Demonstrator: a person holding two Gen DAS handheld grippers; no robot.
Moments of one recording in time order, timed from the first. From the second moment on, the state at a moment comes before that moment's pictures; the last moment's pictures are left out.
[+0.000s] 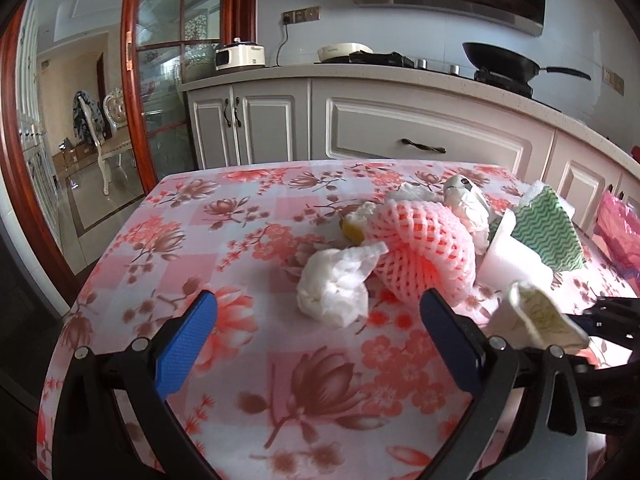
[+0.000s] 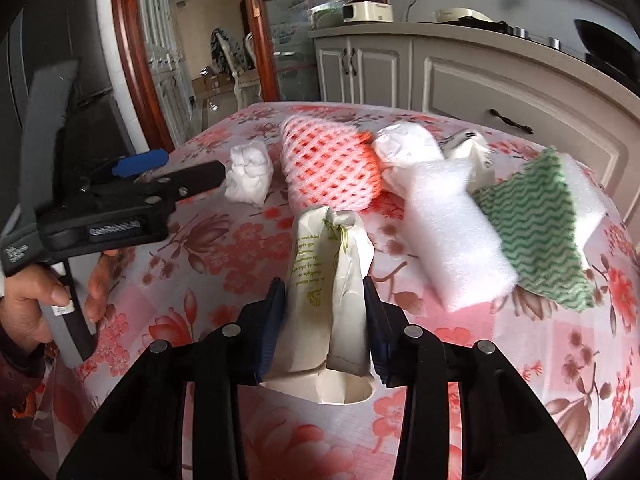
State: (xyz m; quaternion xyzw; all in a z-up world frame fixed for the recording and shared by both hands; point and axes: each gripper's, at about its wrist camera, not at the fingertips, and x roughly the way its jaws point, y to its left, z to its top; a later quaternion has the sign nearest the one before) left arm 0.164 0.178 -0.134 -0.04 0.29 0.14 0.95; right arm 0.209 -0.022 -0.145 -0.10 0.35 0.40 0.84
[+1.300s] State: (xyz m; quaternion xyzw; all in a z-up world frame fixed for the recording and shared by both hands) left arm 0.140 0.068 -0.096 0.01 0.24 0.01 0.97; right arm 0.189 -0.128 -0.103 0.00 0.29 0.30 0.91
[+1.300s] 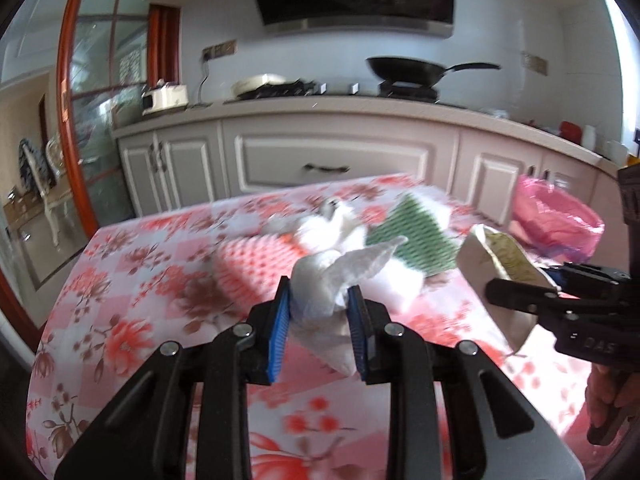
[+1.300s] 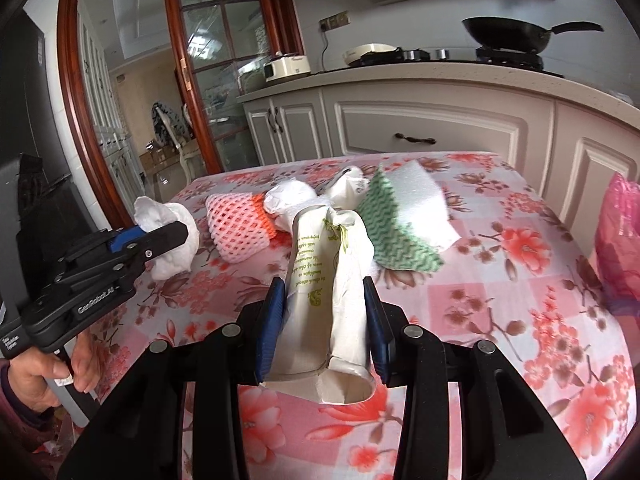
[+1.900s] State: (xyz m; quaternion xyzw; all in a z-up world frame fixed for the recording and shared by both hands) left arm 0.139 -0.041 -0.065 0.05 0.19 -0.08 0.98; right arm 0.173 -0.223 -0.078 0.07 0.24 0.21 0.94
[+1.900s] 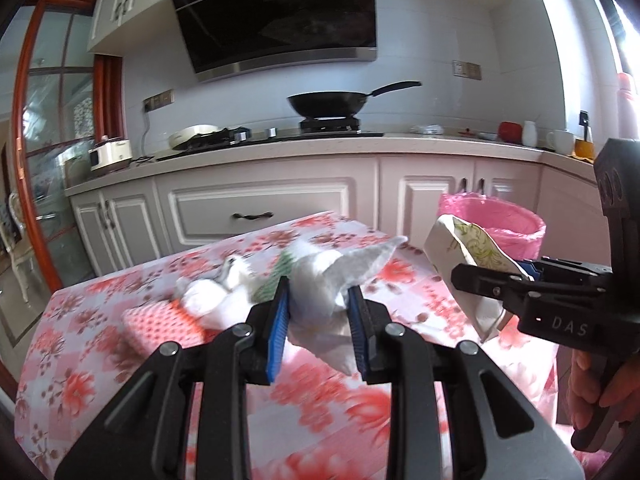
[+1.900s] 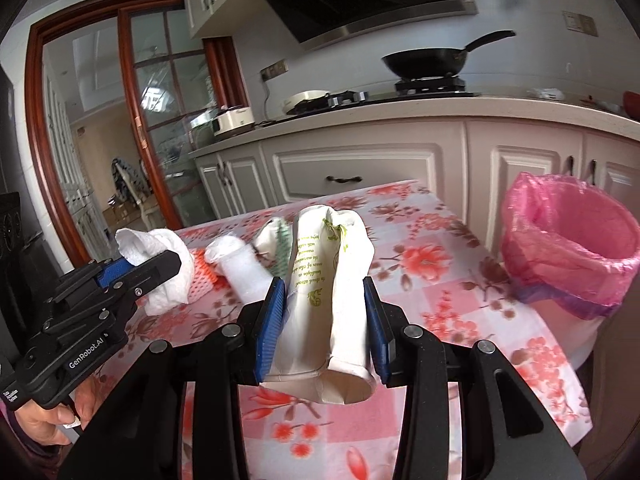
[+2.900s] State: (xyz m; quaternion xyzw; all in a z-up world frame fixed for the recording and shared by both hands) left arm 0.332 -0.250 -0.030 0.01 0.14 -0.28 0.95; right arm 0.275 -0.428 -0.038 0.06 0.18 0.00 0.98
